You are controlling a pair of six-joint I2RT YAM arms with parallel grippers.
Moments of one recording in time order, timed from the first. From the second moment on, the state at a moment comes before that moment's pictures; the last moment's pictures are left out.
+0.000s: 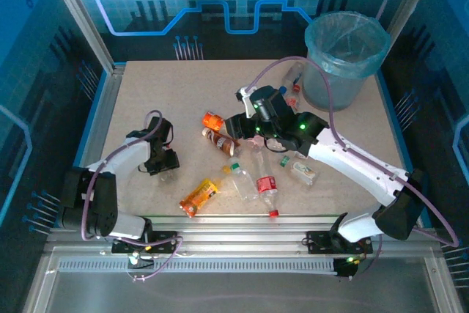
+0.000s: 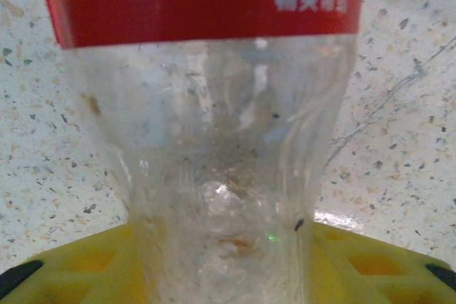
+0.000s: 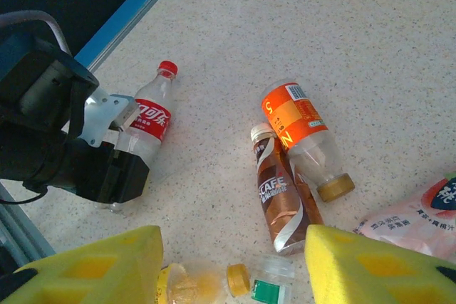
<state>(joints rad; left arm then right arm) -0.12 1.41 0.78 -0.76 -0.03 -0.51 0.83 1.42 1.39 -0.60 0.03 0.35</state>
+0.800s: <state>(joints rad) -0.42 0.72 0.92 -0.76 0.01 -0.26 0.83 1.18 1.24 -0.50 -0.19 0.16</state>
